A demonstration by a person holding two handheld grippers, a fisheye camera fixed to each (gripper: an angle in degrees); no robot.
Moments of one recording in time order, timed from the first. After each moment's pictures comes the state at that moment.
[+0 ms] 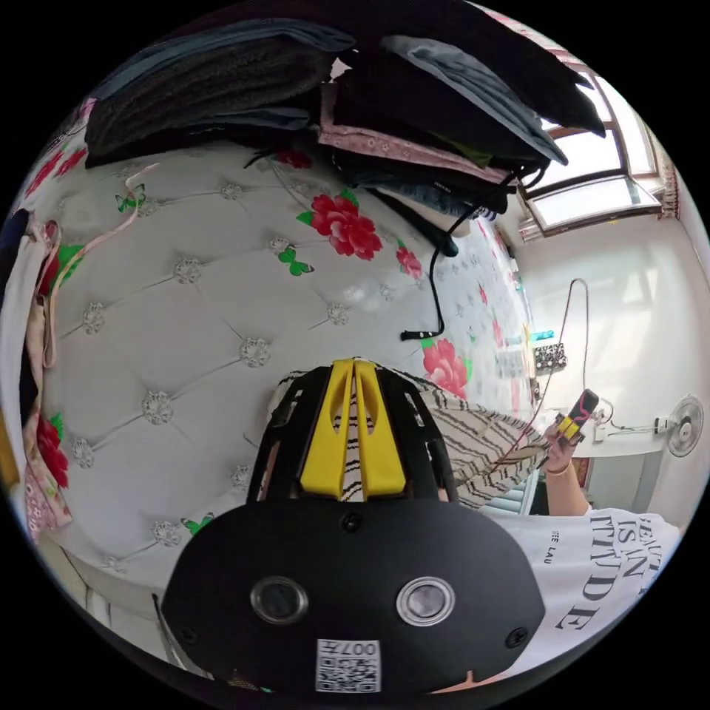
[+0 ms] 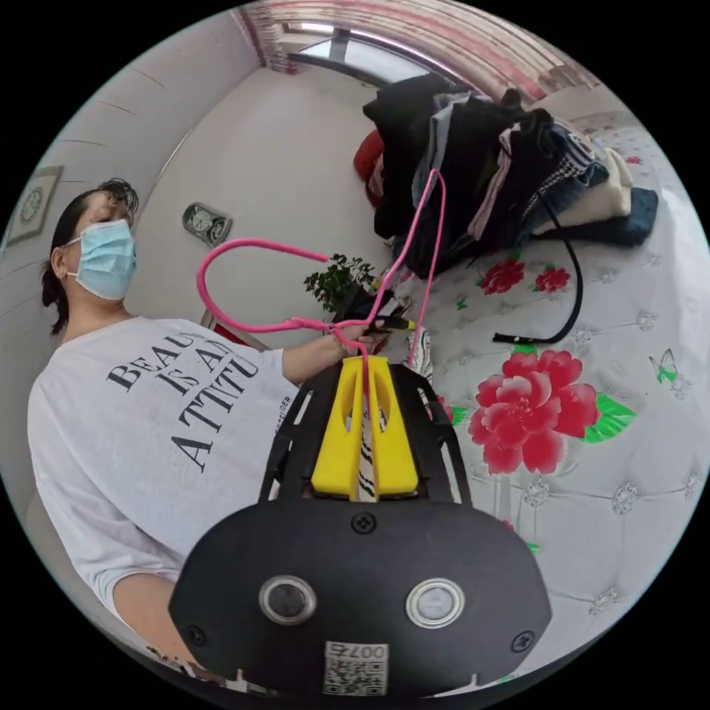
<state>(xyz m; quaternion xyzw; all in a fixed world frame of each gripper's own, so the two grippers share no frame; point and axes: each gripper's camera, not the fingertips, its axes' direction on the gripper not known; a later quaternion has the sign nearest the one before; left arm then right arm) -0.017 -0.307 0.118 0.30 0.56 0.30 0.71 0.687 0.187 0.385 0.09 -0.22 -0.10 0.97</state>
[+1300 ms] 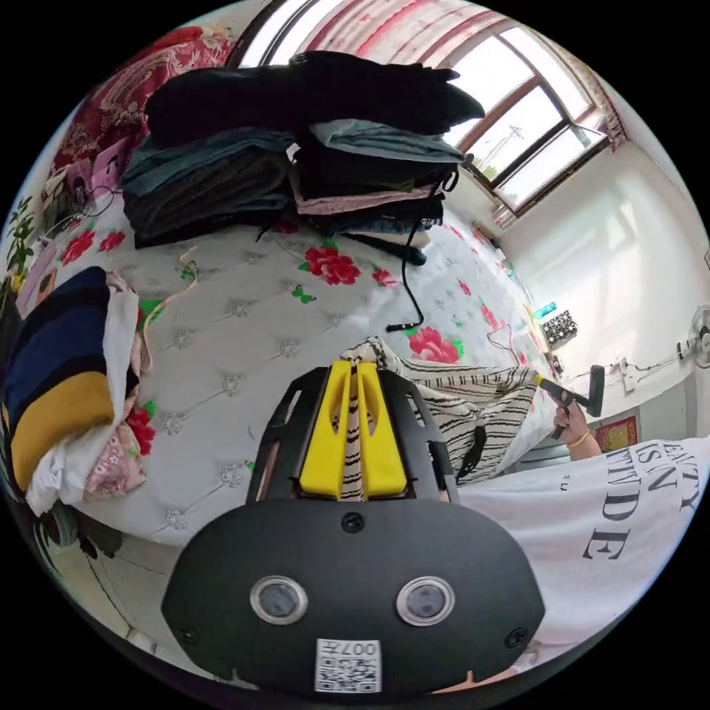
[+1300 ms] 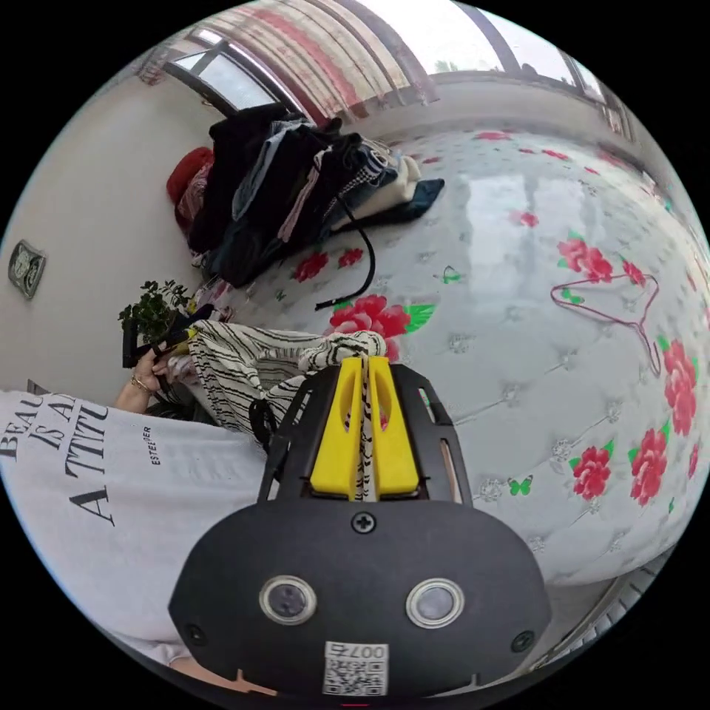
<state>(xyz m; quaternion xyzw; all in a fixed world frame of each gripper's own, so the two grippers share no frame) -0.116 -0.175 0.137 0.46 0.51 0.29 0.66 0.613 0.252 0.330 0.12 0.18 0.08 0.97</state>
